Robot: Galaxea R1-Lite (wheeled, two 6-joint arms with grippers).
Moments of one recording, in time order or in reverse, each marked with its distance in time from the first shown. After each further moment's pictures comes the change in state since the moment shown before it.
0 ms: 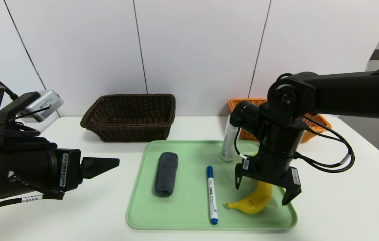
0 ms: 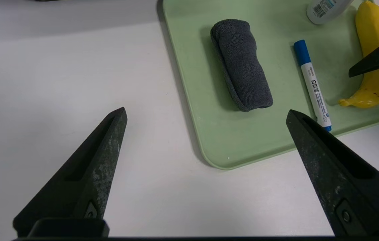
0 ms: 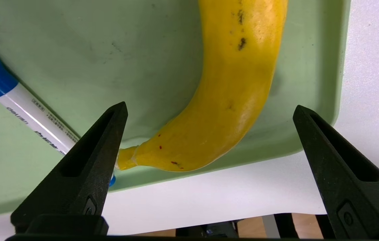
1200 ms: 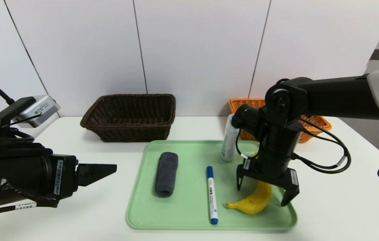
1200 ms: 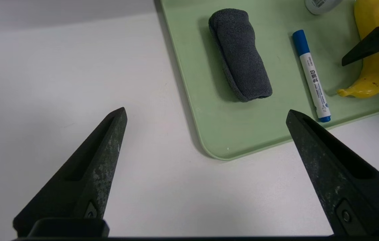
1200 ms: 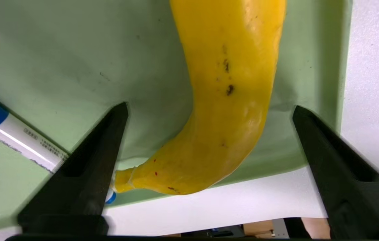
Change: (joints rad) left arm -0.002 -0.024 0.021 0.013 -0.015 0.002; right arm -0.039 0.040 0.000 -0.007 0.029 -0.002
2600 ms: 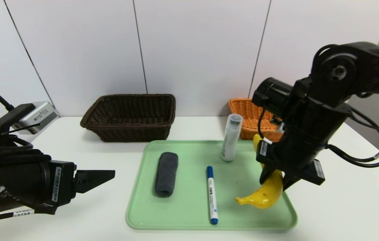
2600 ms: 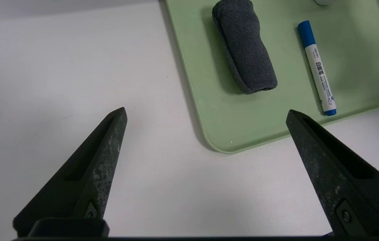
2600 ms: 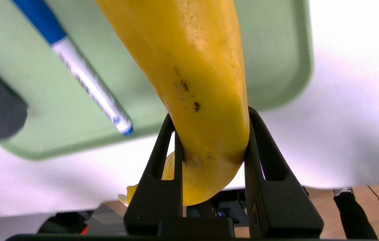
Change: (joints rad) left arm 0.000 -0.015 0.031 -0.003 0.000 -0.001; right arm 0.012 -0.206 0.004 0.045 0.037 0.017
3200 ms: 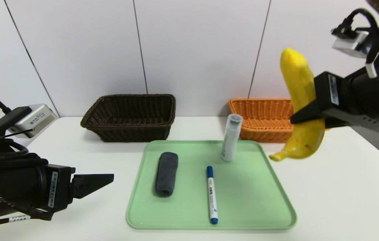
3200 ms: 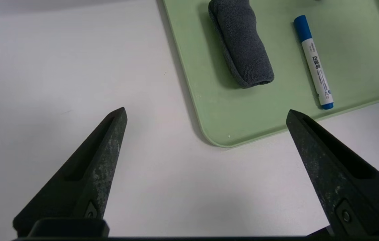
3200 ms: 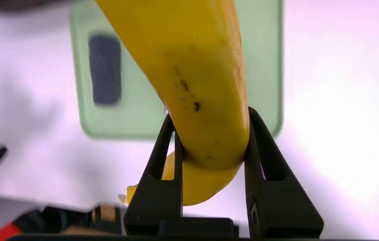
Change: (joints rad) left arm -0.015 -0.020 0.016 0.003 -0.001 -0.001; right arm 0.059 -0.329 -0.113 -0.140 -0.253 -0.266
